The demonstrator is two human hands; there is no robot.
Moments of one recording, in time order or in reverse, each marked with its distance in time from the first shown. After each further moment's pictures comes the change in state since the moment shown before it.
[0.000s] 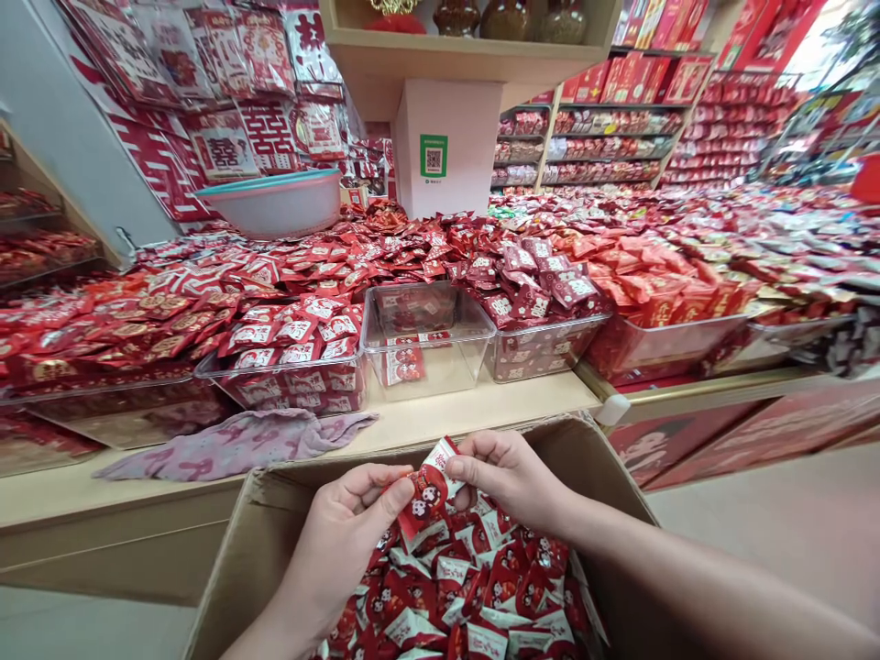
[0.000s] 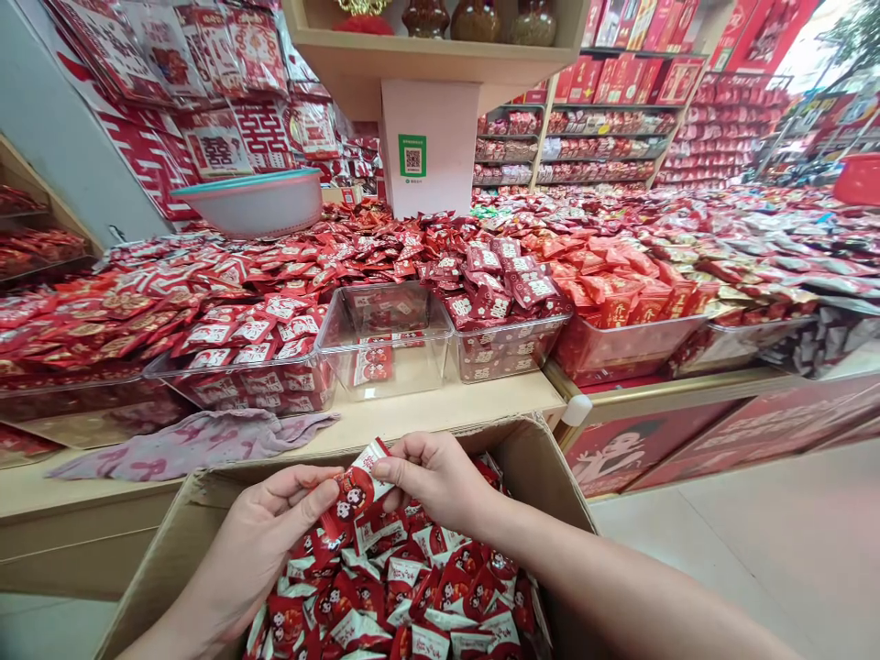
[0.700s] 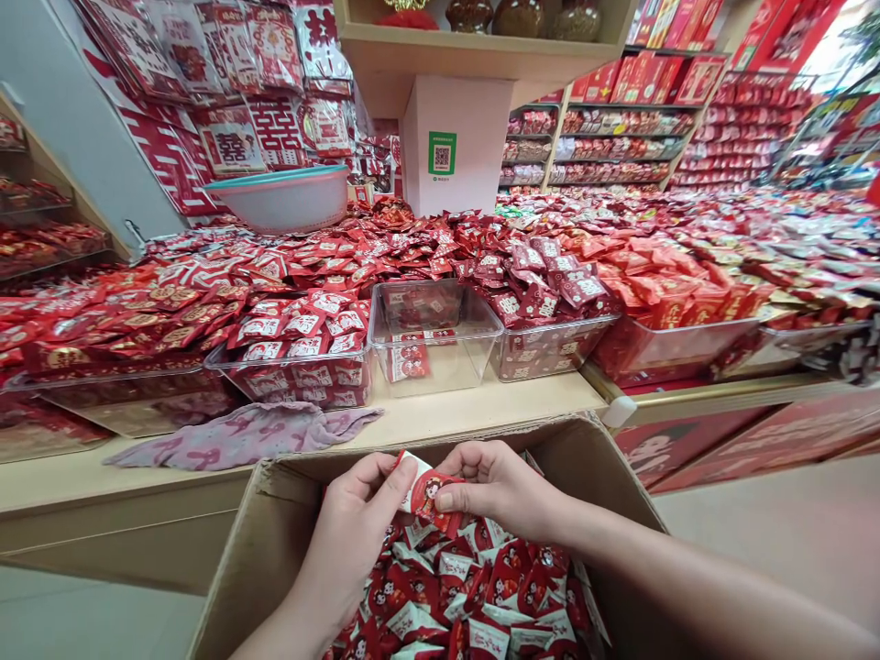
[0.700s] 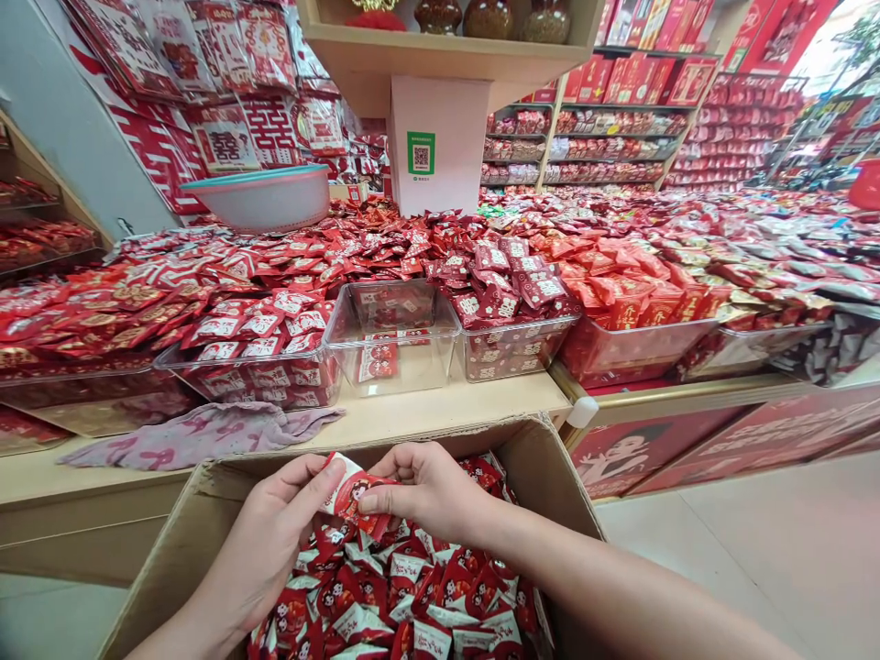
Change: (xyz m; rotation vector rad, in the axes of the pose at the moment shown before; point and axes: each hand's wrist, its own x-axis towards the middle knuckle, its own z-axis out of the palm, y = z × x) left_hand 0.000 -0.003 0.010 -0.135 0.053 -0.029; right_hand 0.000 0.008 0.016 0.156 -0.113 0.122
